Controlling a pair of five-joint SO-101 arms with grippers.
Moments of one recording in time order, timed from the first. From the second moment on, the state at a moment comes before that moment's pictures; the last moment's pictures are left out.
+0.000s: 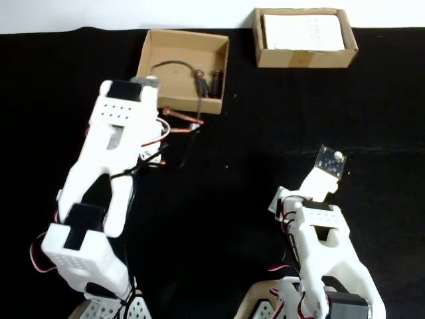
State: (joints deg) left arm 3.3 9.8 -2.6 100.4 18.5; right arm -1.5 -20.1 69.2 28.5 -21.8
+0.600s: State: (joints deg) left arm -3.0 12.5 -0.5 96.0 63.6; right arm -1.5 -20.1 69.4 28.5 -21.8
